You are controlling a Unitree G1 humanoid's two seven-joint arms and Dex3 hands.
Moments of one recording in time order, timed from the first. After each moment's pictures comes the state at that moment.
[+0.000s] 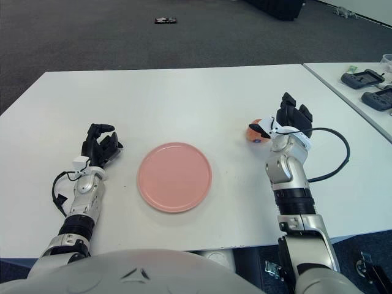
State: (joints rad) left arm -0.13 -0.01 0.18 0.62 -0.09 -0.44 0.04; right arm -0.35 -0.42 0.01 0.22 -0.69 0.52 -0.04
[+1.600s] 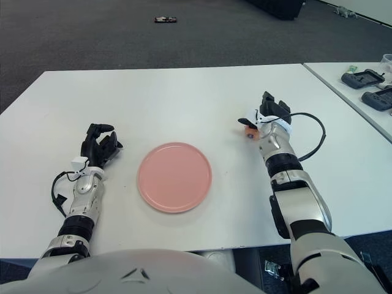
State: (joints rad) left arm -0.12 -0.01 0.18 0.60 -0.11 -0.43 0.03; right arm -0.65 -0.42 0.20 0.86 -0.57 0.22 -0.19
